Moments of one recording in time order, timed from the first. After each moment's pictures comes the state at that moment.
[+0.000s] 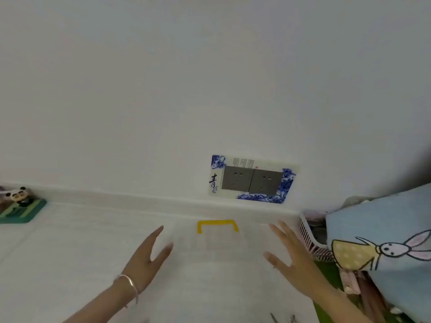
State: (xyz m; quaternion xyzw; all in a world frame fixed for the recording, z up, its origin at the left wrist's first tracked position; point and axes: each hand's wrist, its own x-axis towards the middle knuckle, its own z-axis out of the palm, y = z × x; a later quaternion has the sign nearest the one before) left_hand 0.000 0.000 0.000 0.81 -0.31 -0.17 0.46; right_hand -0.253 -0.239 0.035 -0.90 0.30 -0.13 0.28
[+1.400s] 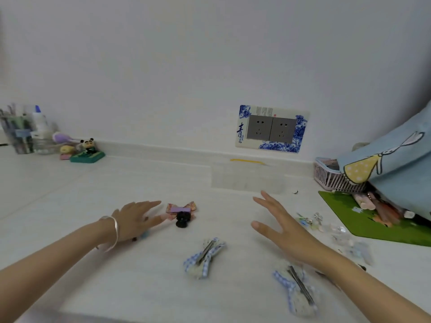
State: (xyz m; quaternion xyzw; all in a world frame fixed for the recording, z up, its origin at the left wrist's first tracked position) left_hand -0.021 0.185 -0.091 0.89 -0.42 -0.10 0.13; right_hand -0.304 -0.042 -0.070 -0.91 0.17 -0.17 0.35
